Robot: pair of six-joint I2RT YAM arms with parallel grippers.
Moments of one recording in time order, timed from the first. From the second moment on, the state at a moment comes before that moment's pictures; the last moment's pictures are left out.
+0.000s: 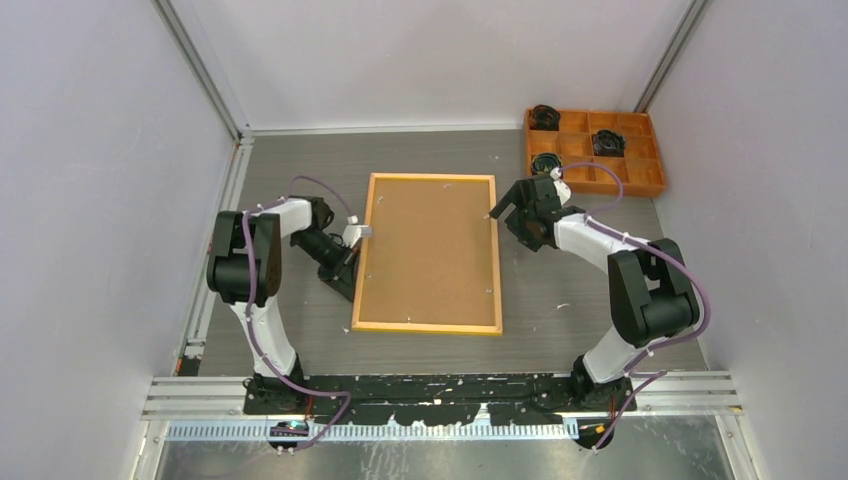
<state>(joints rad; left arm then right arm) -0.10 1.92 1.15 -1.04 0.65 0.55 0.28 1.63 0.95 -0.18 0.12 0.92</state>
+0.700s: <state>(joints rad) -0.02 2.05 1.33 -1.07 0.77 0.52 0.83 1.67 0.95 0.06 0.12 1.21</state>
